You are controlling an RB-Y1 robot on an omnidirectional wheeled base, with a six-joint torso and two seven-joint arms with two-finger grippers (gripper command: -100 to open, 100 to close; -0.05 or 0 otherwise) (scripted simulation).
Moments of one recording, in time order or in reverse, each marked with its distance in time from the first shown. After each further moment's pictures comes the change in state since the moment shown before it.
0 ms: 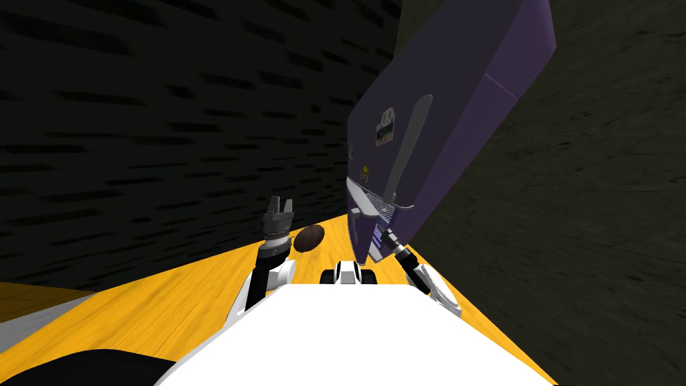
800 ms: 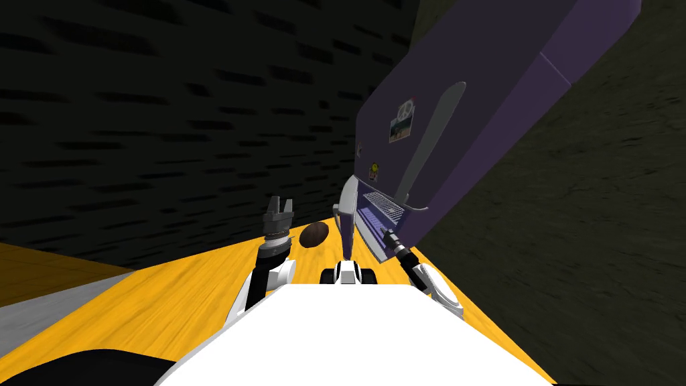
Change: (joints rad) left arm 0.000 0.000 0.000 0.000 0.000 0.000 0.000; right arm 0.020 -0.046 0.044 -0.020 0.124 0.234 -0.187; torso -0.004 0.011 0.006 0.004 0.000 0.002
